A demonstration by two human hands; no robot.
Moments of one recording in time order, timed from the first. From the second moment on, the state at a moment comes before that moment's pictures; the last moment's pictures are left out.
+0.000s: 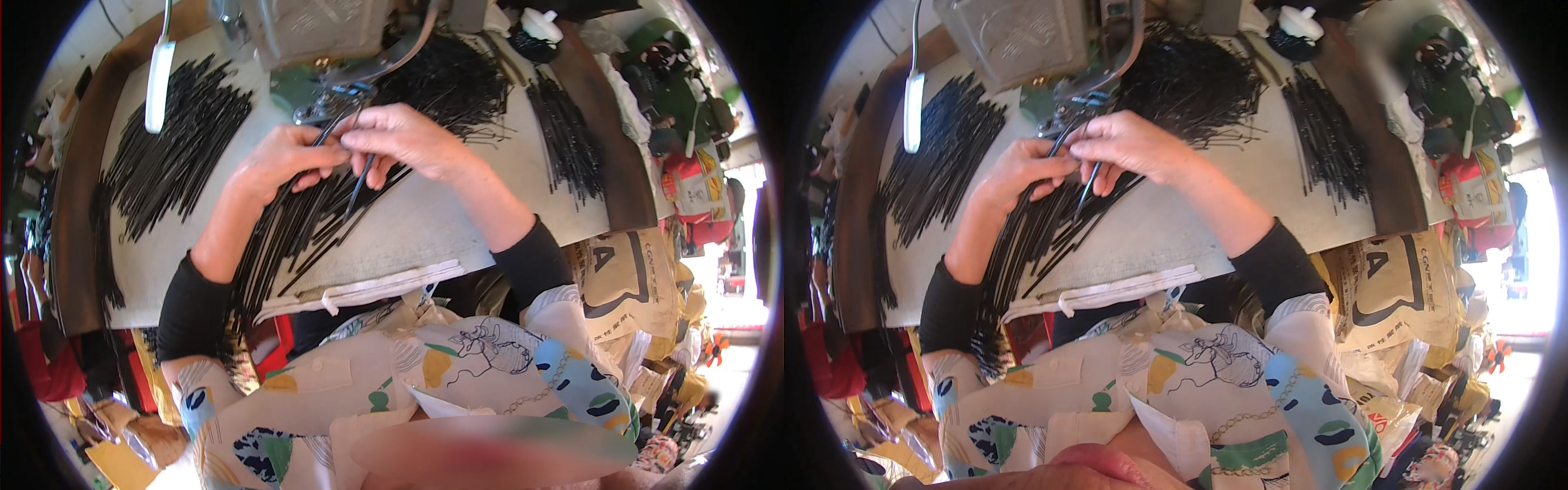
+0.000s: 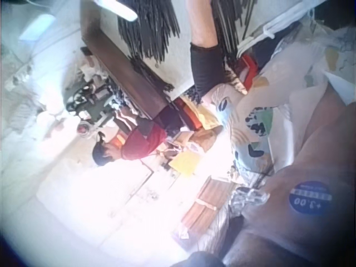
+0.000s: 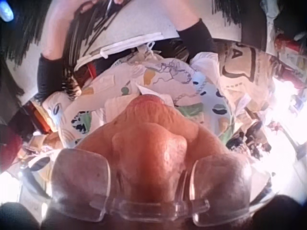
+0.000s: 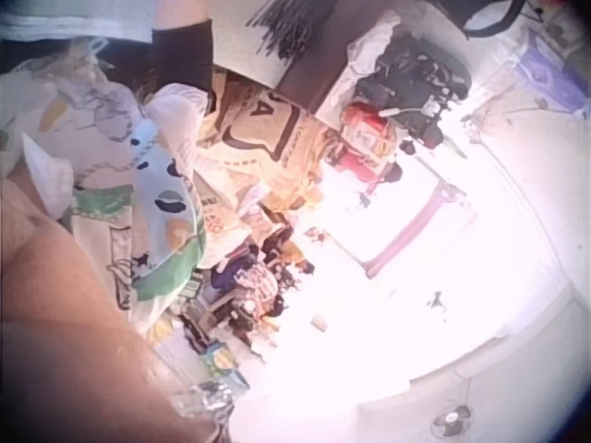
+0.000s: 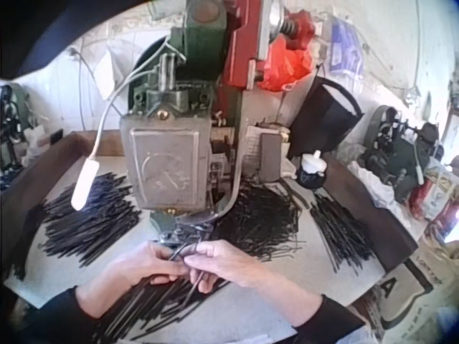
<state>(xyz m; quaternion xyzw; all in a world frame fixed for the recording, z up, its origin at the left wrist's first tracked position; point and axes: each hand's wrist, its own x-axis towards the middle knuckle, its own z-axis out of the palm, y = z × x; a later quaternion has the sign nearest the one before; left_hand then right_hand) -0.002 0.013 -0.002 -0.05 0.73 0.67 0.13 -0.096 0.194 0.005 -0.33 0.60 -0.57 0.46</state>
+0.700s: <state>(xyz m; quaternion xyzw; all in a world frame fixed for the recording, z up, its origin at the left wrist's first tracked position) -0.003 0.003 -0.002 -0.08 0.69 0.71 0.09 -0.162 0.282 0.010 -0.23 0.58 -0.74 0.24</state>
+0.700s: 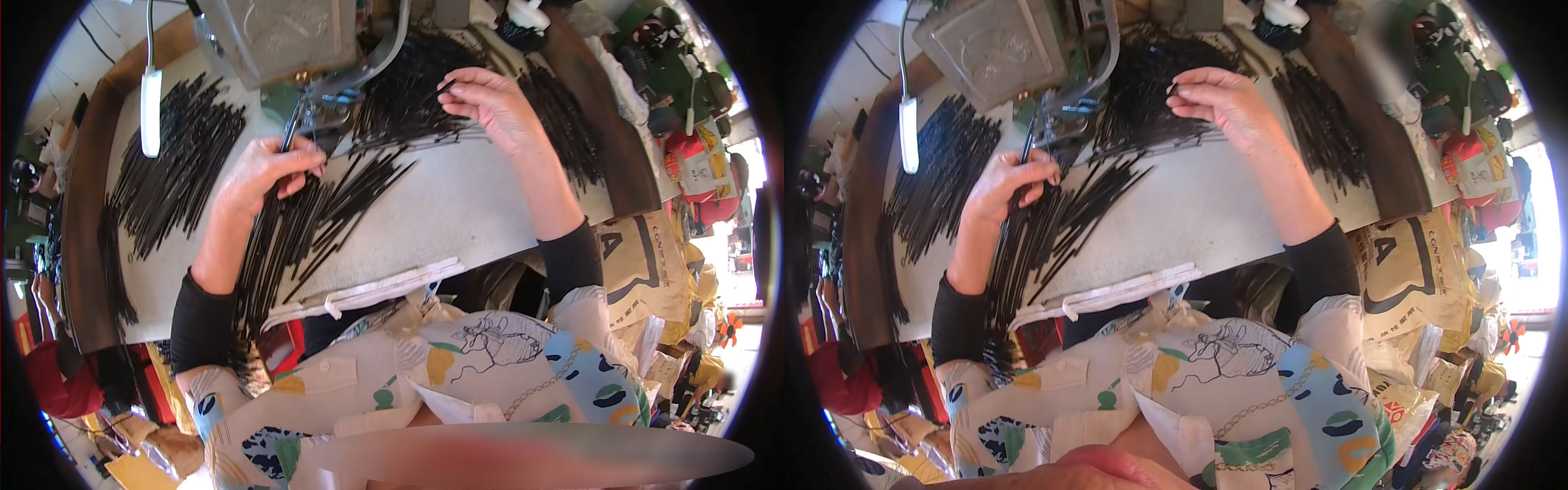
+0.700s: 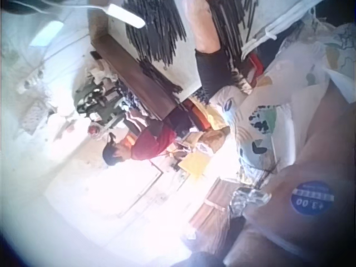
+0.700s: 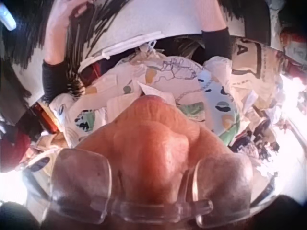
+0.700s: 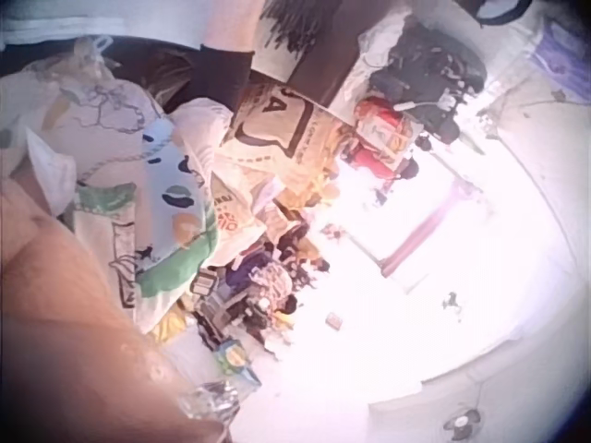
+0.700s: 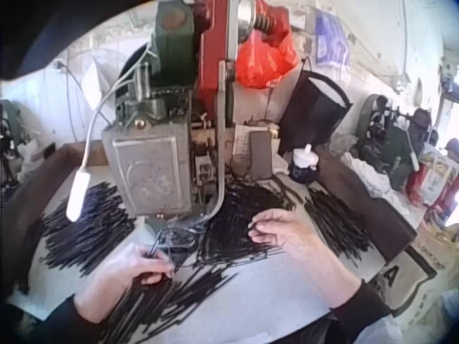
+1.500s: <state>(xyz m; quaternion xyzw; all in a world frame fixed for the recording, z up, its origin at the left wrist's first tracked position) 0.013 0.012 -0.004 -0.08 0.82 0.56 0.10 -0.184 0.277 0.010 -0.42 0.85 -0.32 0.06</state>
